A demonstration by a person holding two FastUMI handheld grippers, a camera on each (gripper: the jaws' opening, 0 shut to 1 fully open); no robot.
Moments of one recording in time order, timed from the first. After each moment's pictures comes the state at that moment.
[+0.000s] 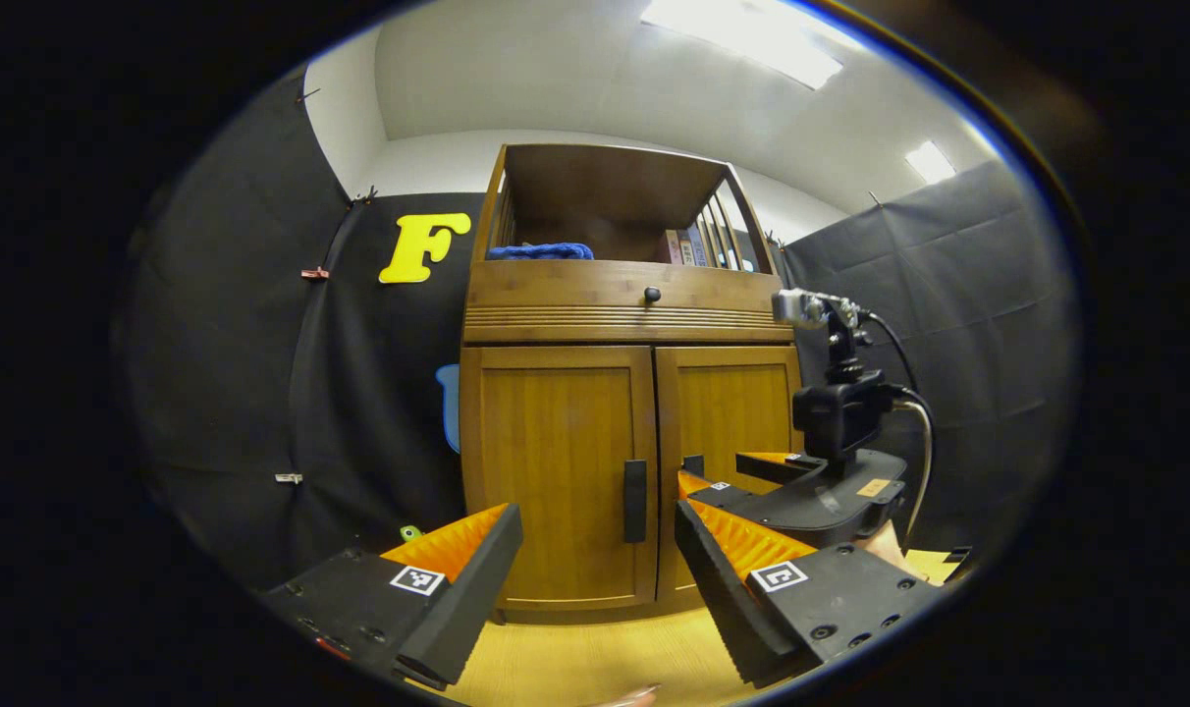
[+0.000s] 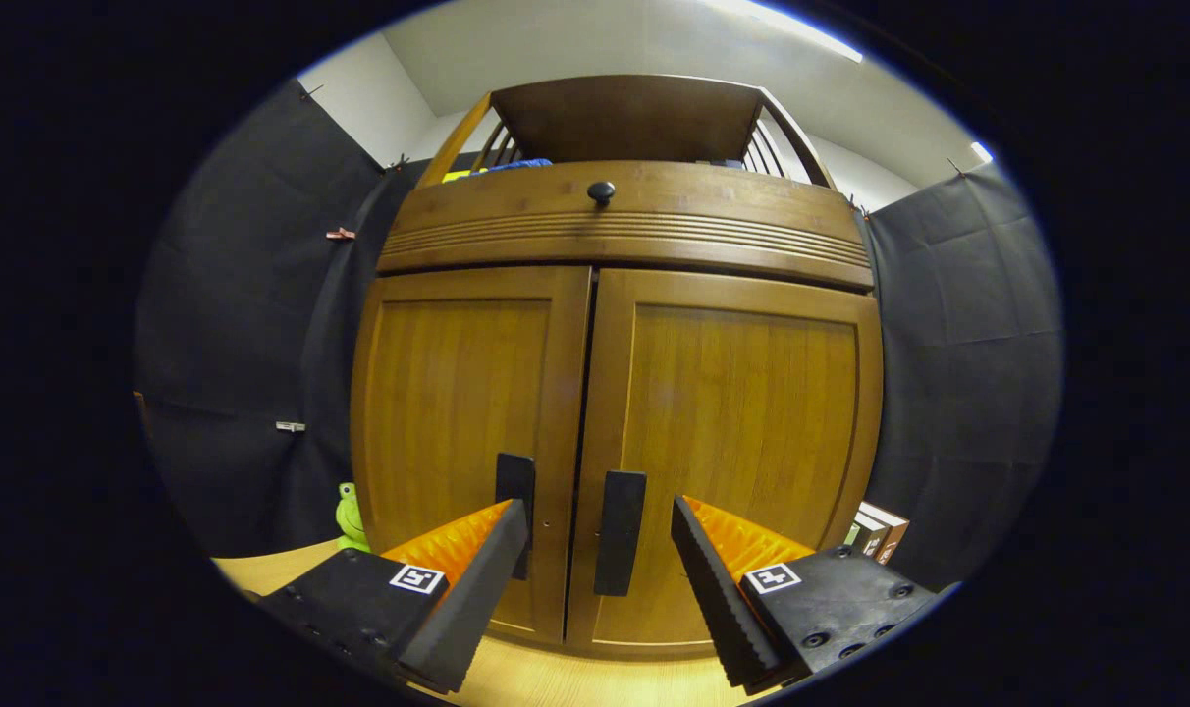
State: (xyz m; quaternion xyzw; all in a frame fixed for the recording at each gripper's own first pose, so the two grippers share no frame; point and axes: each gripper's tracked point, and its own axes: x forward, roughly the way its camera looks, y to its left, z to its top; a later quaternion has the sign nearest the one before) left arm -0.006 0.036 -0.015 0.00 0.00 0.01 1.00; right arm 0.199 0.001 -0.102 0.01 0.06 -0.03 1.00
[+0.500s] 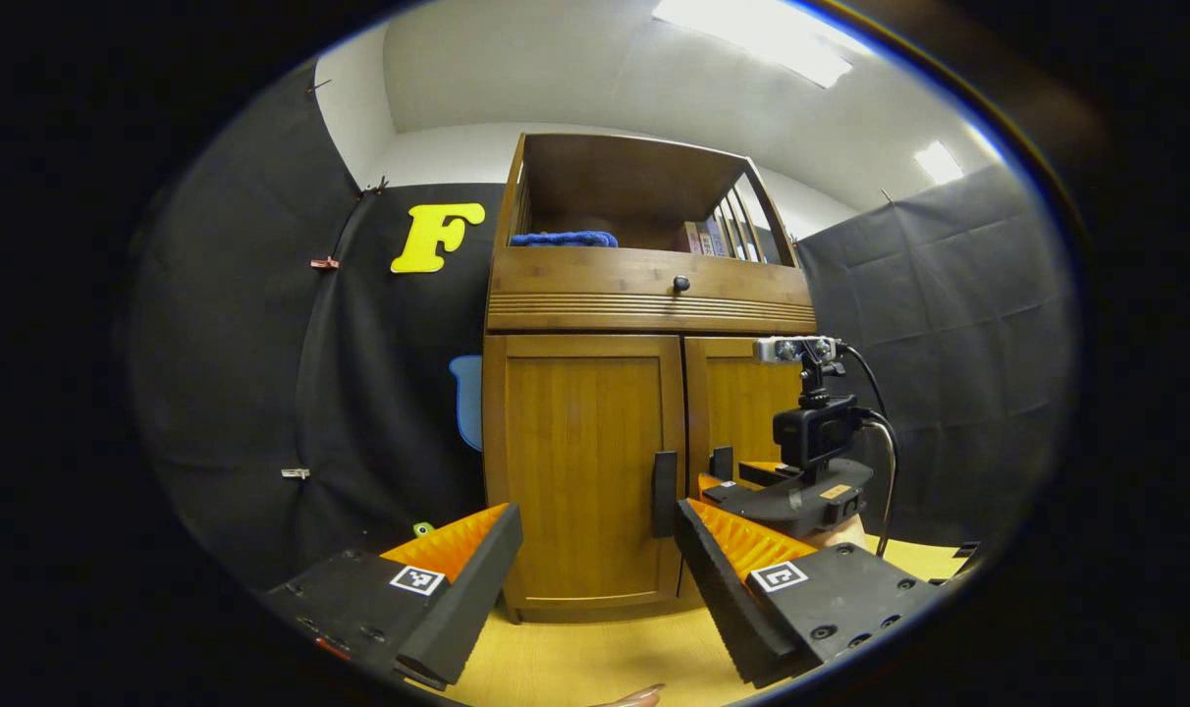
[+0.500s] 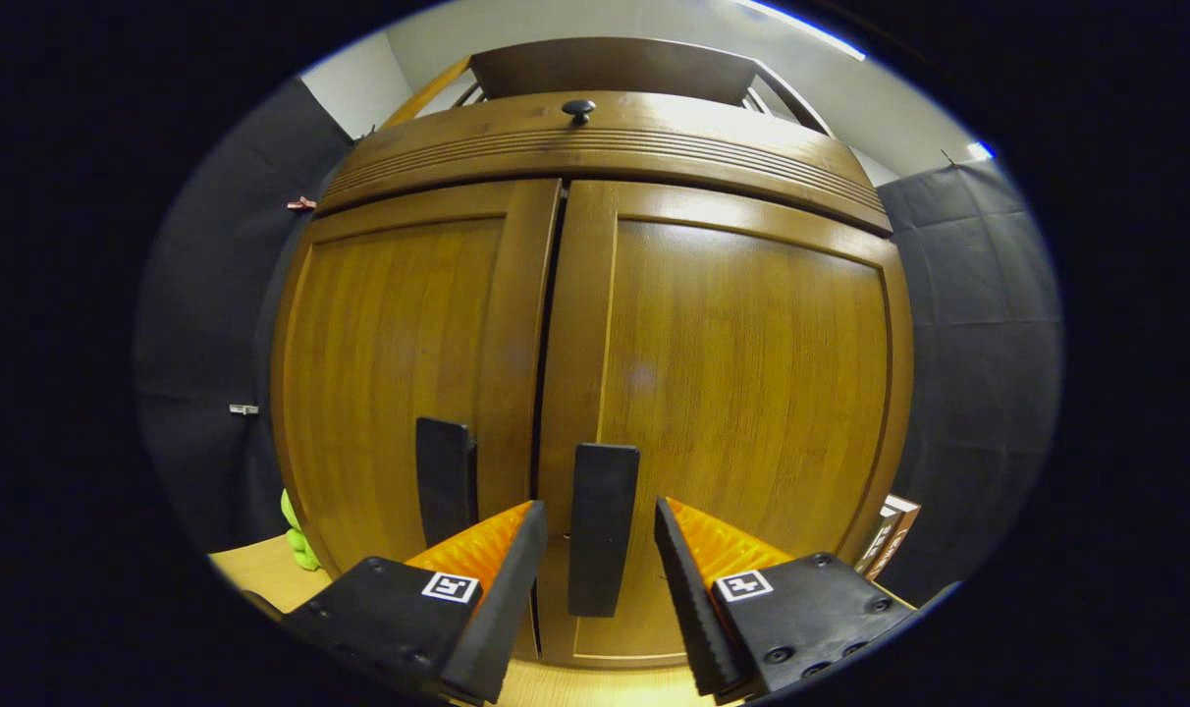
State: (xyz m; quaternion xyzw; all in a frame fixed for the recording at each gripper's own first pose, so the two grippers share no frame) left arm 0.003 0.068 -0.029 0.00 0.01 0.01 1.00; right arm 0.252 -0.017 -0.150 0.01 0.08 -0.07 0.99
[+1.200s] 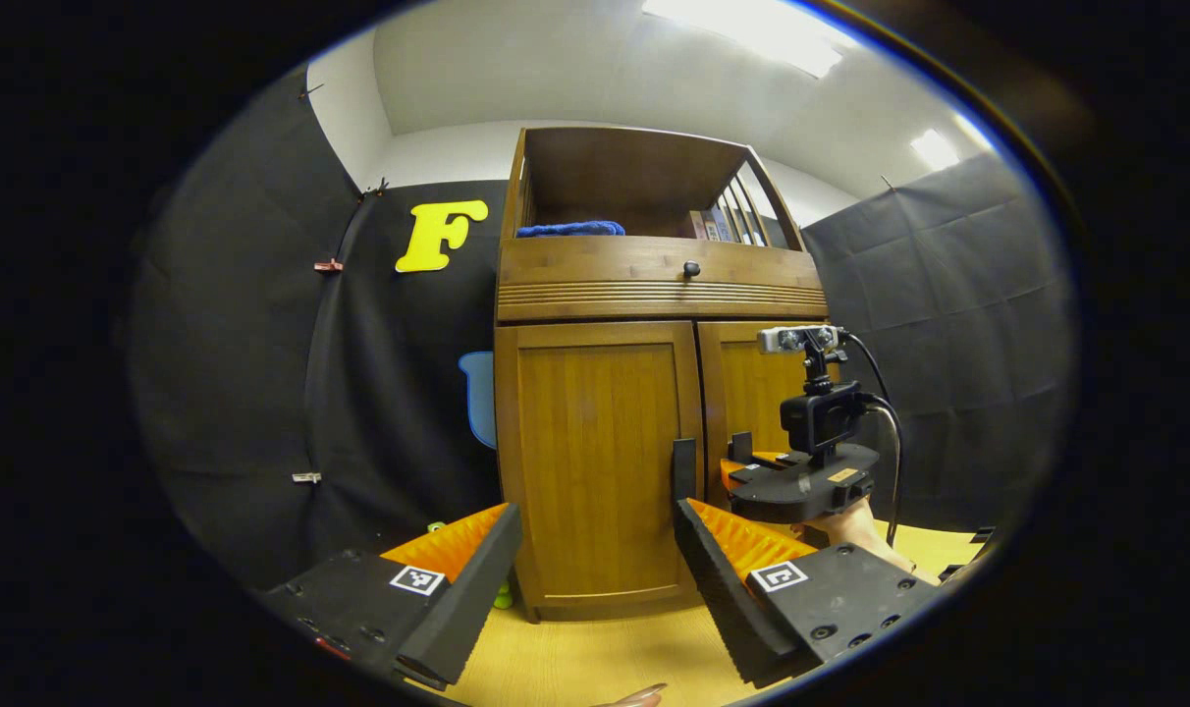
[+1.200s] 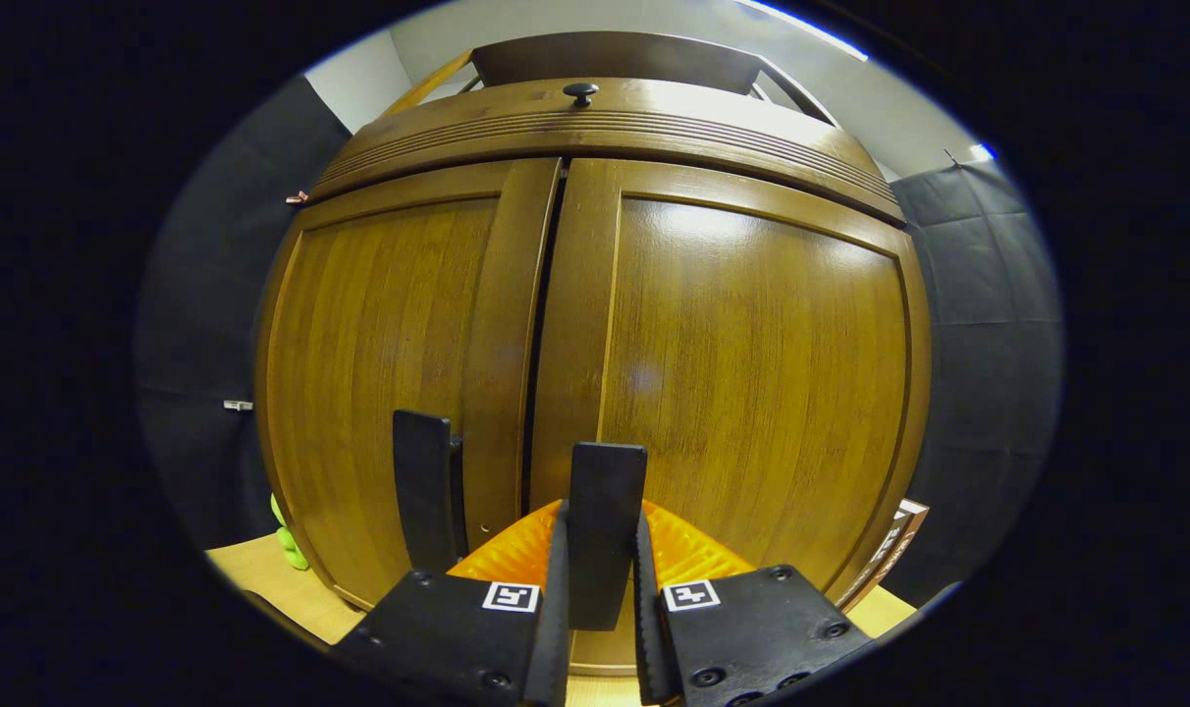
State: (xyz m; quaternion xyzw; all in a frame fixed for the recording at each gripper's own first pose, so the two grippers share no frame) left arm 0.004 0.081 -0.044 0.01 0.02 0.02 1.00; right arm 0.264 -0.019 -0.156 0.00 0.09 -0.06 0.99
